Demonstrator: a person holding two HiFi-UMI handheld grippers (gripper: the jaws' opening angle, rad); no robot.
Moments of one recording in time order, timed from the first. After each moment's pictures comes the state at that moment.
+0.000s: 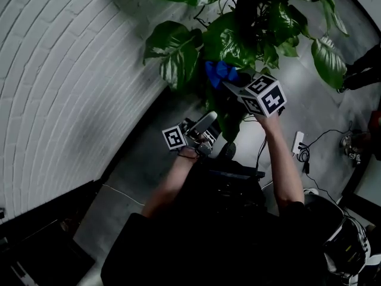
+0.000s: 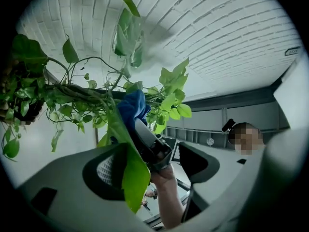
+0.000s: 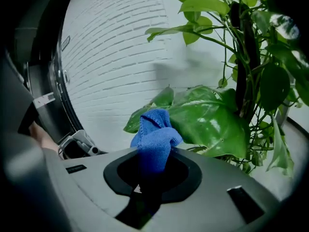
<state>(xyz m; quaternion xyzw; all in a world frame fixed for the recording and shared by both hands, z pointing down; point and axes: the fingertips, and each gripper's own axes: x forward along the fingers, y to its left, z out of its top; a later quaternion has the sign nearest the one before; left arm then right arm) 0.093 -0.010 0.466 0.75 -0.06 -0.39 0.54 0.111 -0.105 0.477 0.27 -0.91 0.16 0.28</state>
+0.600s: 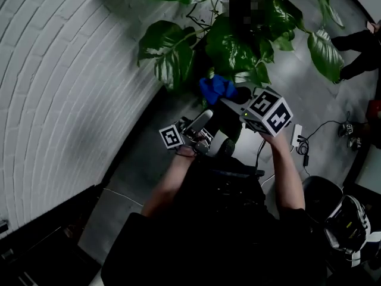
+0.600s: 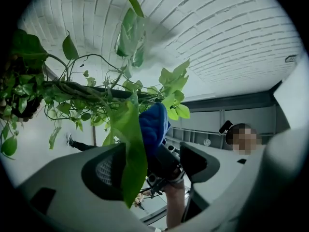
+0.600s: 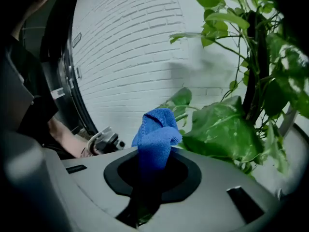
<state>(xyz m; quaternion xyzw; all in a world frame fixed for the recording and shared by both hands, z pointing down) 0.087 -0.013 0.469 0.74 -0.04 -0.39 0.54 0.102 -0.043 0.453 0.23 -0.92 0.14 0.30</state>
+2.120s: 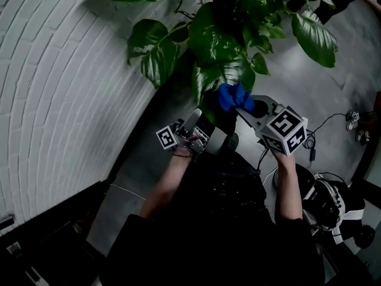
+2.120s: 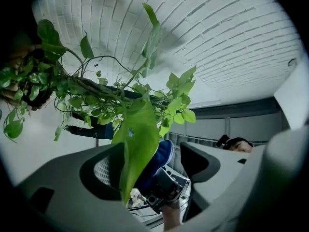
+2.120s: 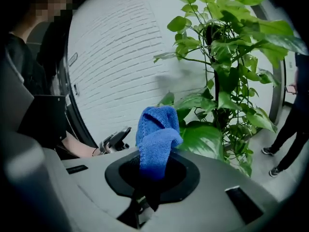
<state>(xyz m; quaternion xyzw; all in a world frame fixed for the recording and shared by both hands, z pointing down) 0.110 0.001 0.498 0.70 -0.07 -0.41 0.57 0.193 0.006 0.454 0.27 -0.92 0.18 0.21</state>
